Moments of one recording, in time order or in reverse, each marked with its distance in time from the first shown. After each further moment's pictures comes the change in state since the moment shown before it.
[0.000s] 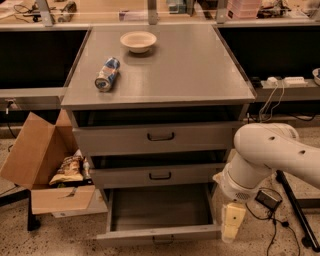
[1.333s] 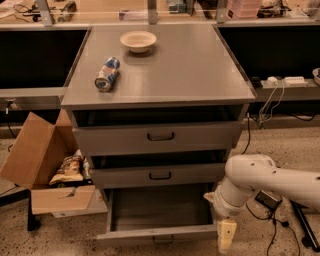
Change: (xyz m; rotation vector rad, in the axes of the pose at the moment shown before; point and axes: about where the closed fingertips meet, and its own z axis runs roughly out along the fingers) arm 0.031 -0.026 0.124 -0.054 -0.036 -0.138
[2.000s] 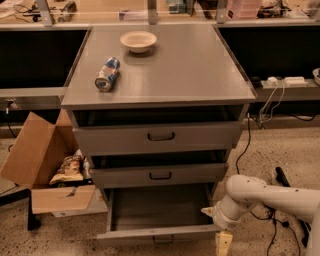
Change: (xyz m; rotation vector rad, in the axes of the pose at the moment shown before) arm 0.043 -0.020 0.118 -0.066 -0.106 -0.037
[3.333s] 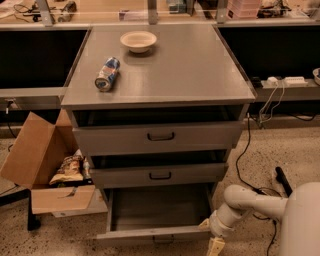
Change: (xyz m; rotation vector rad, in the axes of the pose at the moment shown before) arm 0.027 -0.015 0.087 -0.093 -0.123 0.065
